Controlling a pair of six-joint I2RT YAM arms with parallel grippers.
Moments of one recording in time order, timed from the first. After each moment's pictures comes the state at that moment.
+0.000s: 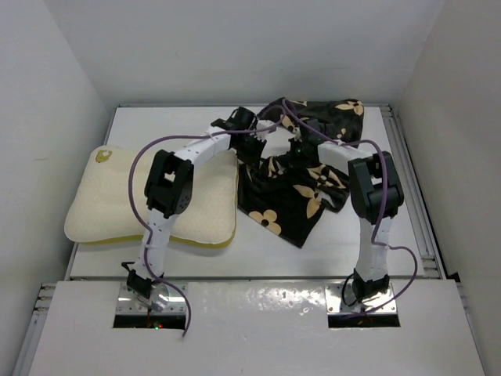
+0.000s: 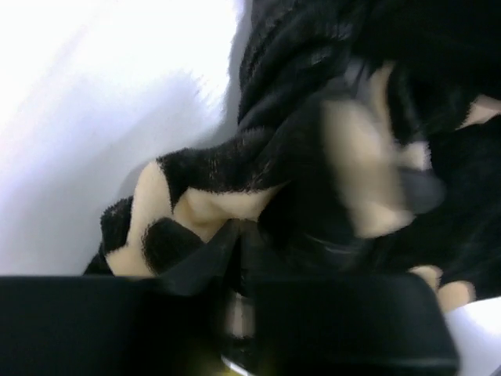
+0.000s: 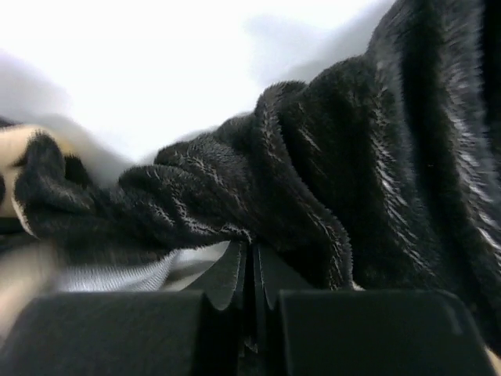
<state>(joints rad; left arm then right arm) -0.49 2.29 1.95 -0.70 0.37 0.18 0.28 2.08 1.38 -0.26 -0.16 0.27</state>
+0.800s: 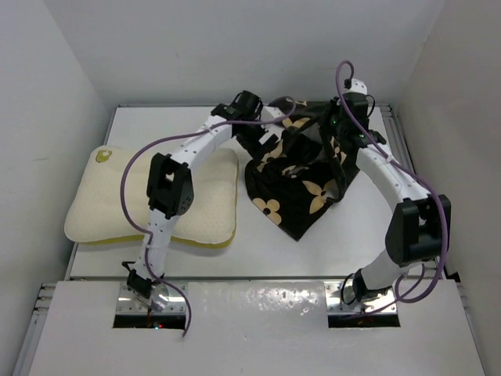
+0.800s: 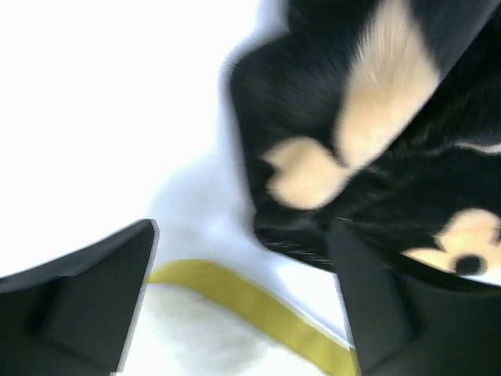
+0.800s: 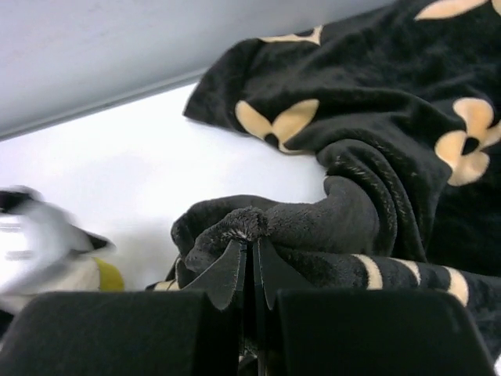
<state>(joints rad) -0.51 2.31 2.16 -0.88 0.20 0.43 0.17 1.60 1.27 -0.08 0.06 0.42</state>
